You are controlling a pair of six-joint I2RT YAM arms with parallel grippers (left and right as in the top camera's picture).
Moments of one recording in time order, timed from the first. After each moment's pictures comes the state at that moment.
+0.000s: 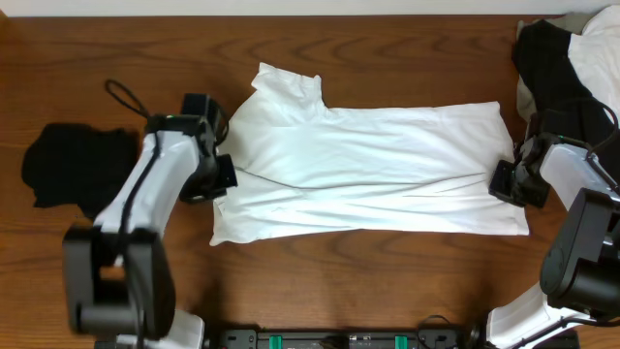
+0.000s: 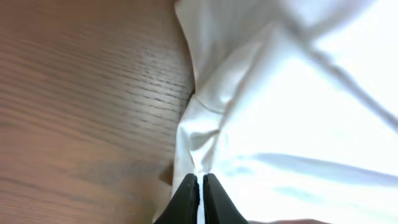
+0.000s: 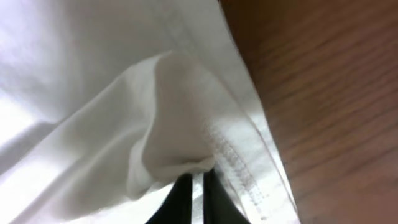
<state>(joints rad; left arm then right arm) -0.08 1.66 1.17 -1.06 0.00 -0.35 -0.30 1.82 1.05 -0.76 0.08 0.18</state>
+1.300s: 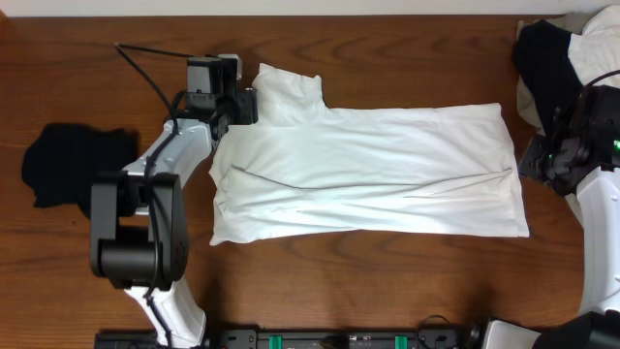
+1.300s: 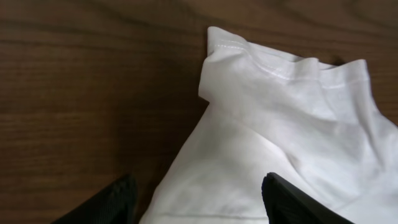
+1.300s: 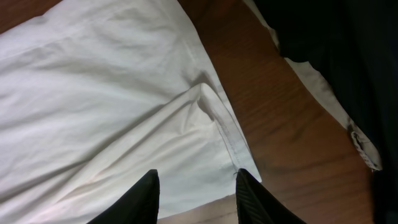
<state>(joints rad) -0.08 1.95 1.21 -0.10 0.16 -0.09 -0.30 1.42 1.22 -0.99 0.03 0.16</state>
